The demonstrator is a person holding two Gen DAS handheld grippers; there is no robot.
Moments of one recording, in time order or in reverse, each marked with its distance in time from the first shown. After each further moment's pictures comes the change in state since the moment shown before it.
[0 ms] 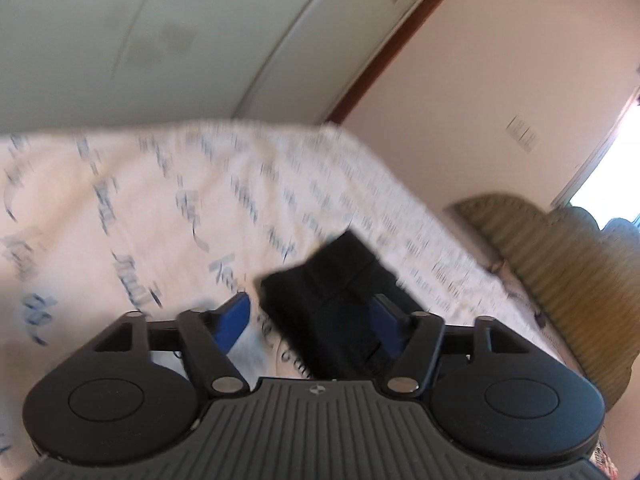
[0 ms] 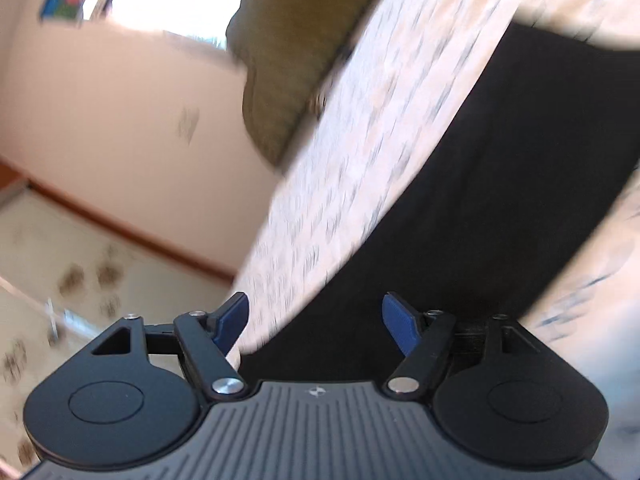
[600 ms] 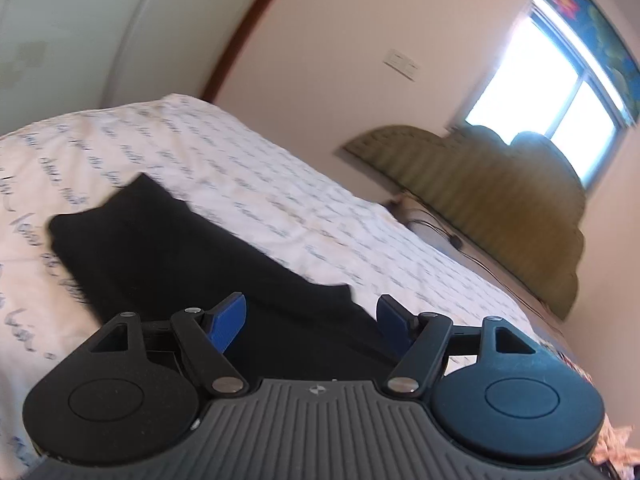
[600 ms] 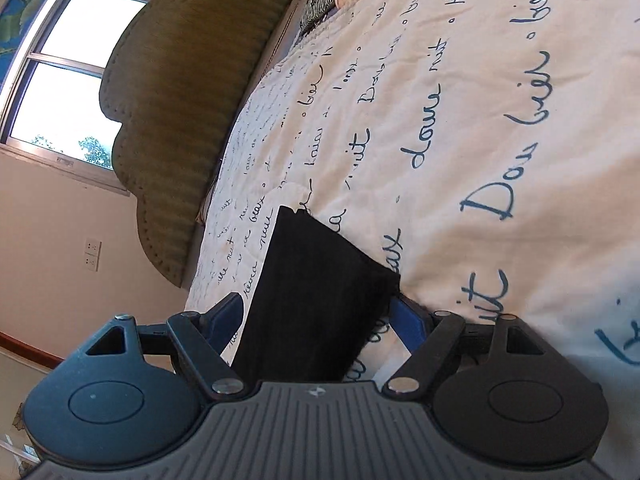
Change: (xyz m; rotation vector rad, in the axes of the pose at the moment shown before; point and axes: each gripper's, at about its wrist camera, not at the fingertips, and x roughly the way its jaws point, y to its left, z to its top) left arm -0.002 -0.149 -0.065 0.224 0.133 -0.262; right arm -0.044 -0.084 0.074 0.190 -0.184 -0.248
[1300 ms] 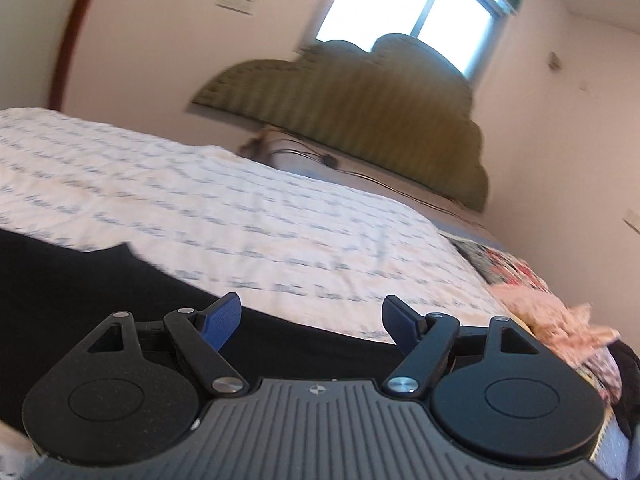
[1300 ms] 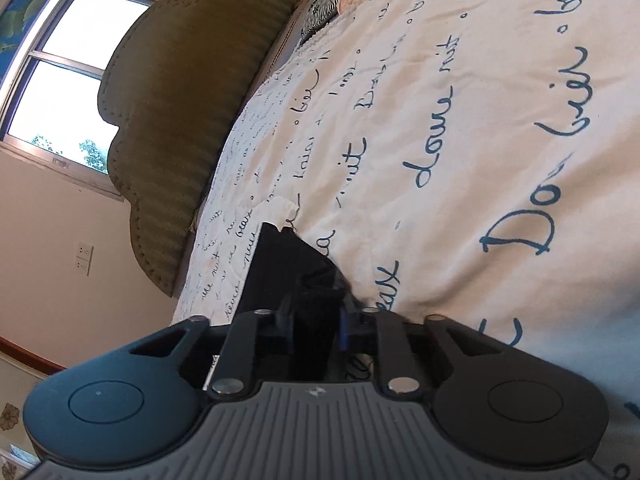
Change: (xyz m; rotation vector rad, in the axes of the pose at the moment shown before) left arm 0.055 -0.162 -0.059 0.312 0.165 -0.307; right arm 0.025 -0.008 0.004 -0.055 -0.045 -0.019
